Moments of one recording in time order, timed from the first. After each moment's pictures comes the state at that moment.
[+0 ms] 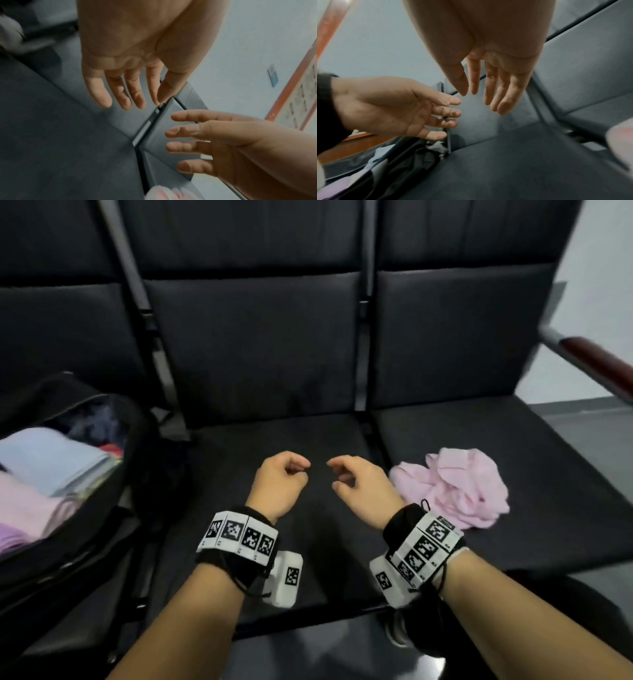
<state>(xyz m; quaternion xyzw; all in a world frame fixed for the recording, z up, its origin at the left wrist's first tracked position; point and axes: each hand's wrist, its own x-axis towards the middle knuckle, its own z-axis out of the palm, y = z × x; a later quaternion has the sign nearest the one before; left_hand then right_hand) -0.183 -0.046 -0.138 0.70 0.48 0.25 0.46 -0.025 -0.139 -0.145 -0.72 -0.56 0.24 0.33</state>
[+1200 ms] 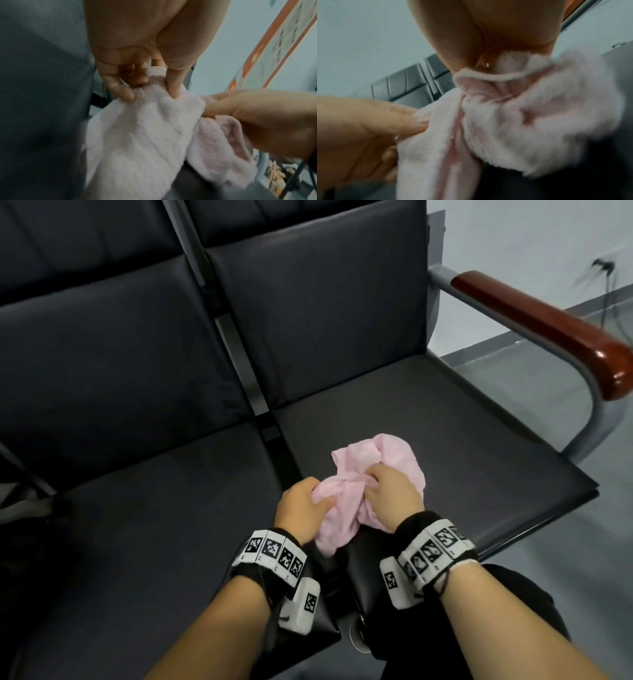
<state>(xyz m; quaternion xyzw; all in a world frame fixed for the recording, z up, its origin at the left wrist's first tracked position) 0.047 -0.108 -0.224 0.80 0.44 0.08 0.41 0.188 -0.222 -0.218 -0.89 -0.37 0.14 0.25</state>
